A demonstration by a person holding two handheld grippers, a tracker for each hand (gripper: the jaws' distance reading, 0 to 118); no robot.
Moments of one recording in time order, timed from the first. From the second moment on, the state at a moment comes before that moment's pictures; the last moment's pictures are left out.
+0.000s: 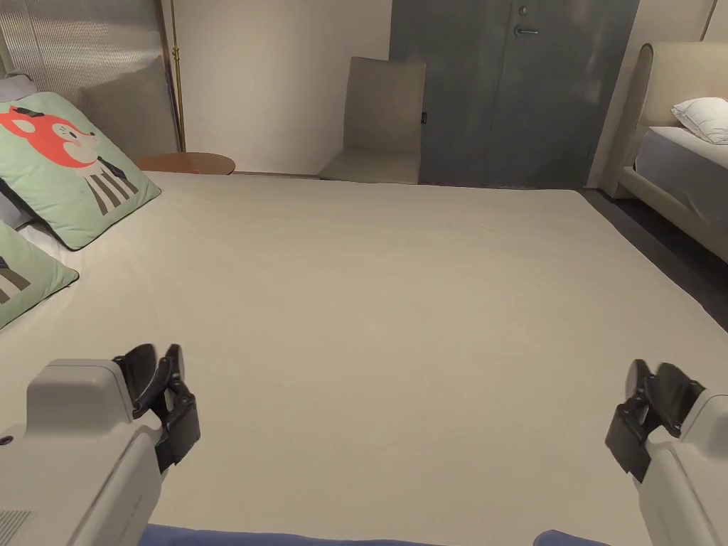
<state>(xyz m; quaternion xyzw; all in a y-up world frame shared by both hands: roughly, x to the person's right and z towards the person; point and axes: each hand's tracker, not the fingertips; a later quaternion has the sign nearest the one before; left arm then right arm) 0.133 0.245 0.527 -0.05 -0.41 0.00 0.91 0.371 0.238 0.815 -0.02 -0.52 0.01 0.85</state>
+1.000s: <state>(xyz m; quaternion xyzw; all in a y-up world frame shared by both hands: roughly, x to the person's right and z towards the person) 0.040 0.049 0.327 -0.57 -0.51 0.26 0.59 0.339 0.221 0.774 -0.08 -0.51 0.03 0.86</state>
